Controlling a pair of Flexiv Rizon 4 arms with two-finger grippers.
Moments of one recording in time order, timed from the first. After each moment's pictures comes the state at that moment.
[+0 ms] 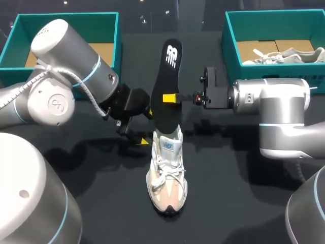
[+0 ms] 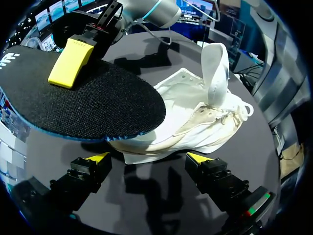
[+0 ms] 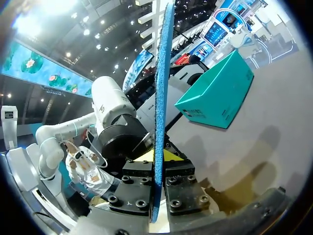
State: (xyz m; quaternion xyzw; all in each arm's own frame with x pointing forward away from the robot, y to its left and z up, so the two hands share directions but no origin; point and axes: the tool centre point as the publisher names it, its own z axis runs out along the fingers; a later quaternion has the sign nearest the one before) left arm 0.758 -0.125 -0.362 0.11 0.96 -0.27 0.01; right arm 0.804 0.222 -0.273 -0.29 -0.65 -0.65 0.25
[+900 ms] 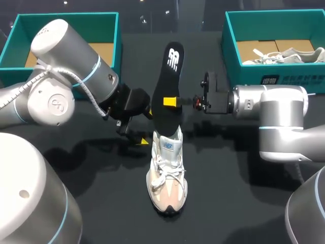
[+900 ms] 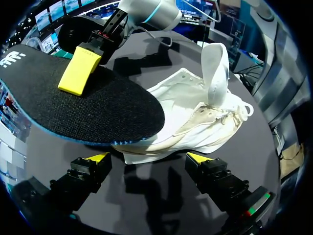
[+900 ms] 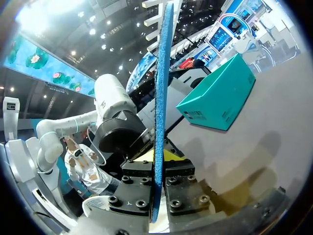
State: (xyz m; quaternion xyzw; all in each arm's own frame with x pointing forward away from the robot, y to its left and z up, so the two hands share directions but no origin) left arm 0.758 -0.125 -0.362 0.11 0.96 -0.27 0.01; right arm 0.801 0.221 -0.283 -0.27 -0.65 -0.67 0.24
